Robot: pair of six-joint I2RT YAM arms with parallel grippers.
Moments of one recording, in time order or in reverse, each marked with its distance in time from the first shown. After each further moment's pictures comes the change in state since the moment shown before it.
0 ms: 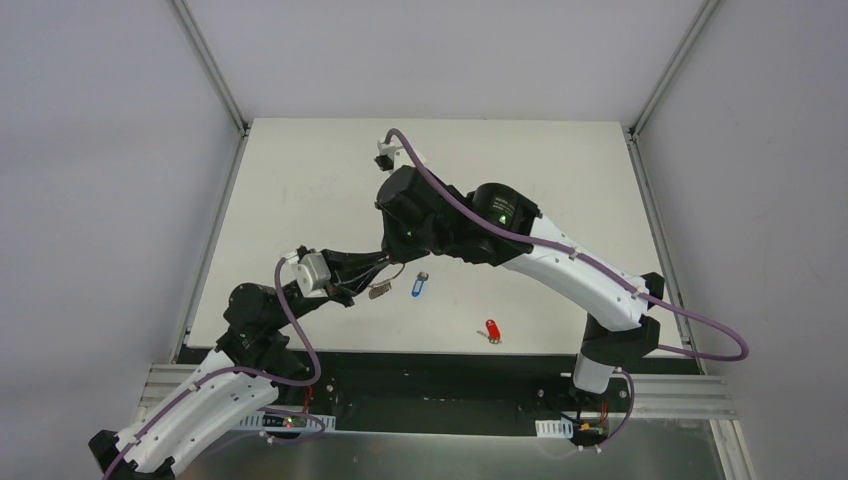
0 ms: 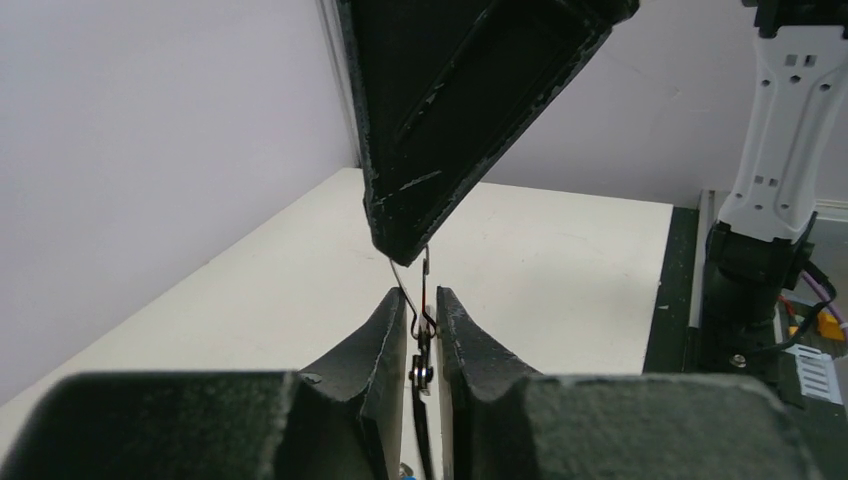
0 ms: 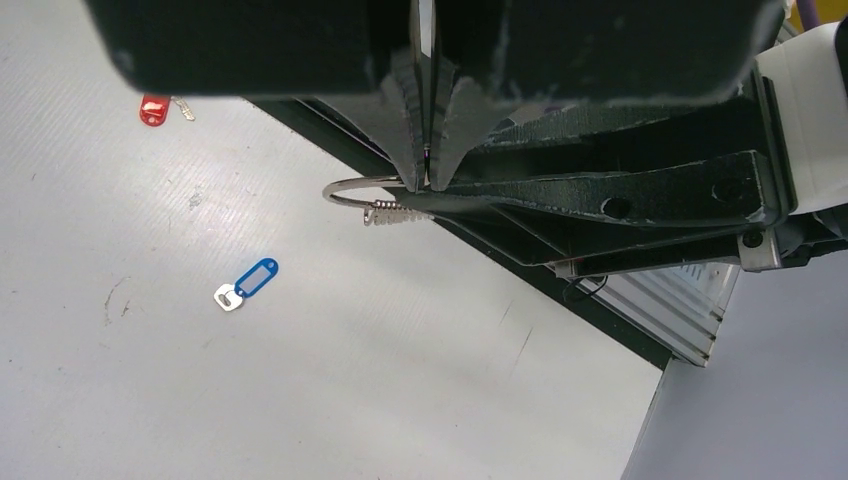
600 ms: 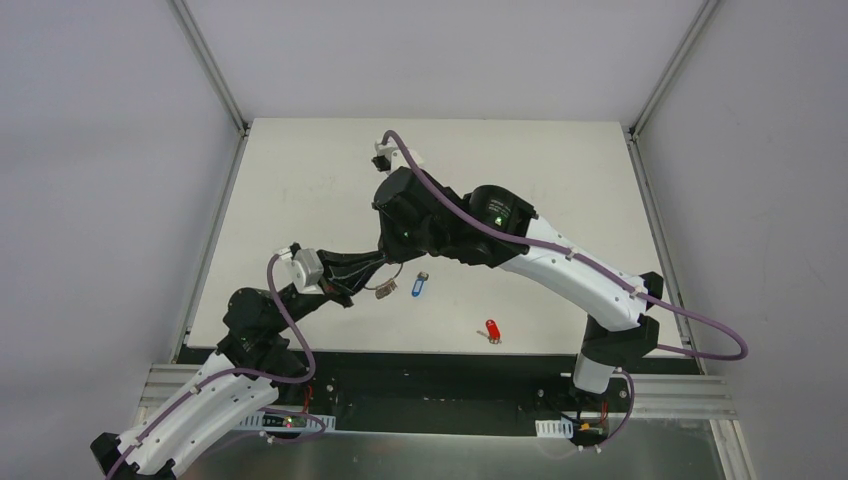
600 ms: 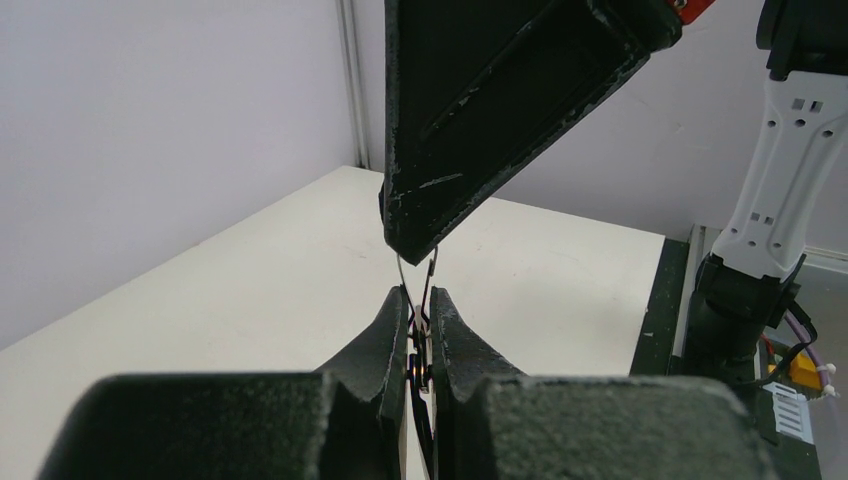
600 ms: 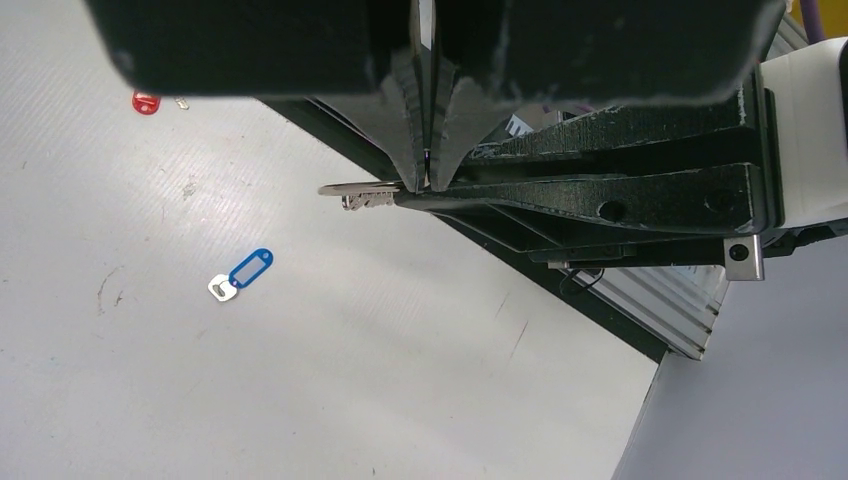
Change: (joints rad) left arm 0.000 -0.032 -0.034 0.024 -0.064 -0.093; right arm 0.003 -0.002 -0.028 0.039 0.005 -0.003
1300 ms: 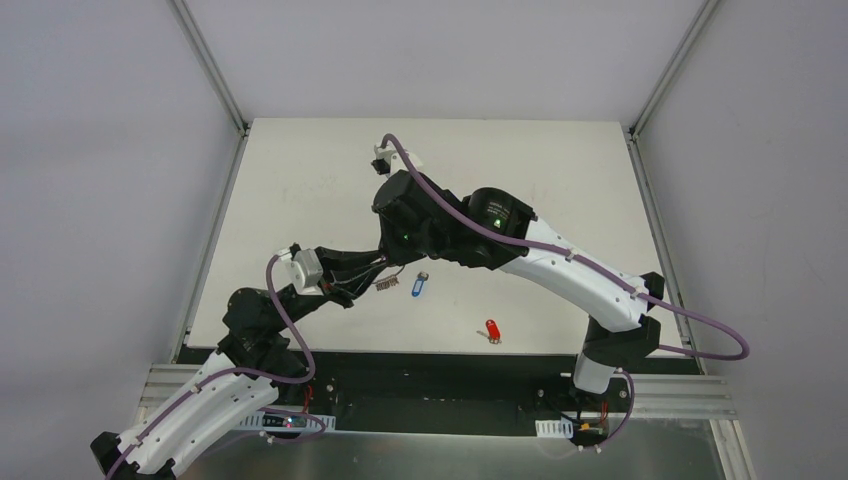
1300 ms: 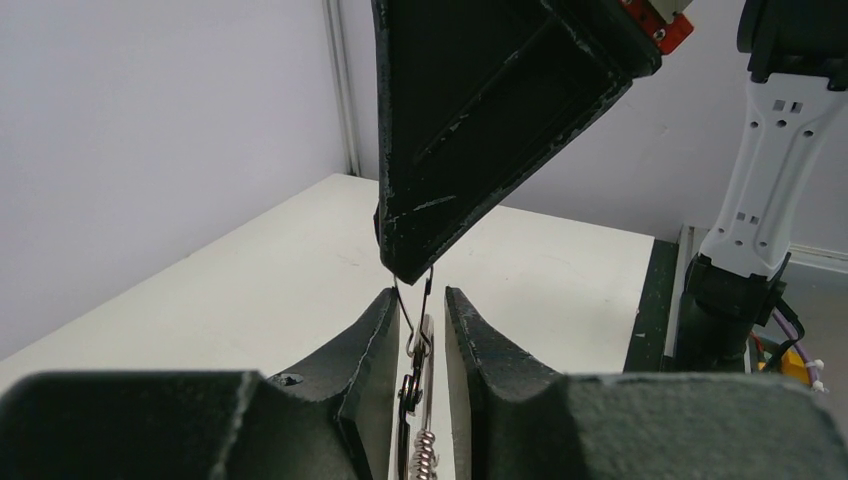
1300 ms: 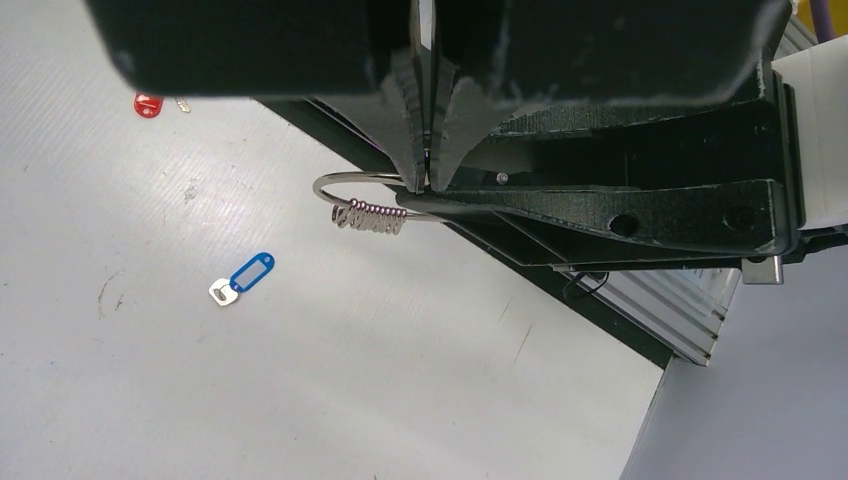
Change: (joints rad) left arm 0.000 0.007 0.000 0.015 0.026 -0.007; right arm 0.006 -0.009 -0.023 0.007 0.004 0.000
